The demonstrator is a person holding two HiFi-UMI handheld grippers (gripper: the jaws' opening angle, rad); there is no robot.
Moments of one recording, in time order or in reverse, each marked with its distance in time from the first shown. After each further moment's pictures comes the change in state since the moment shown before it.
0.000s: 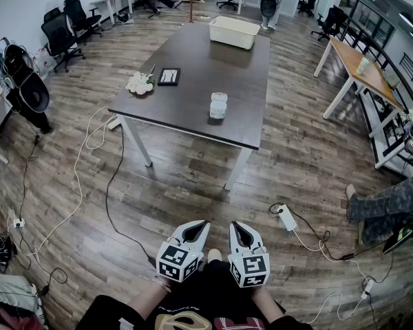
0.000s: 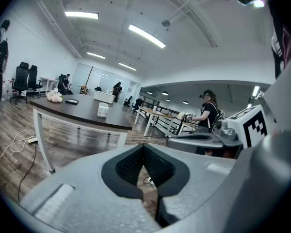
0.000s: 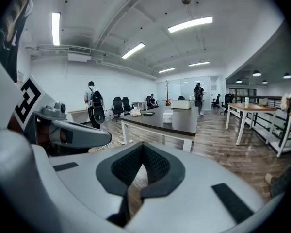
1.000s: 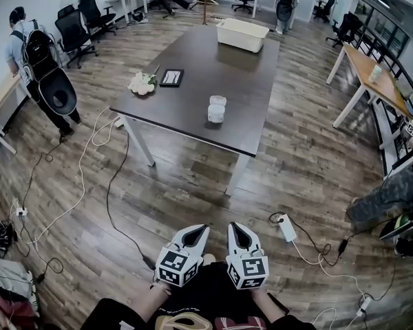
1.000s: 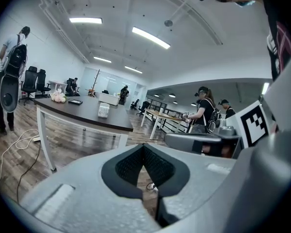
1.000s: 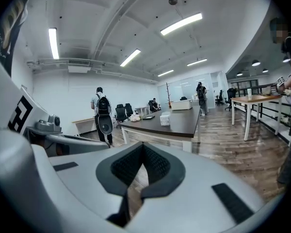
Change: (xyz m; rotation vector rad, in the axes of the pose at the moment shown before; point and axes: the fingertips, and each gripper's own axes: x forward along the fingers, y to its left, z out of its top) left arm 0.050 -0.032 -0.009 -0.021 -0.040 0.093; right arm 0.004 -0.060 -0.005 0.073 -0.058 0.071
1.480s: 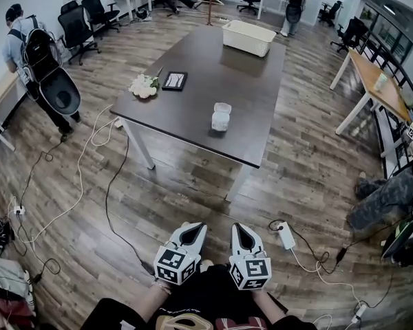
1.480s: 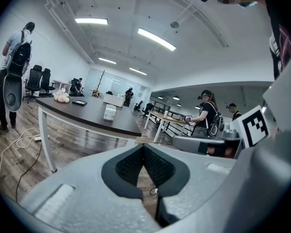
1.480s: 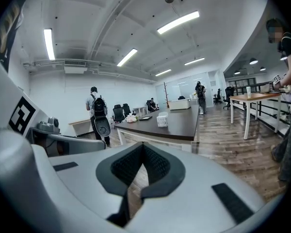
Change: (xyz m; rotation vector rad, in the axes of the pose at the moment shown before) left arm 0.031 0.047 0.019 -0.036 -0.022 0.032; right arm 0.044 -0.023 0.012 0.023 -0.001 -0.020
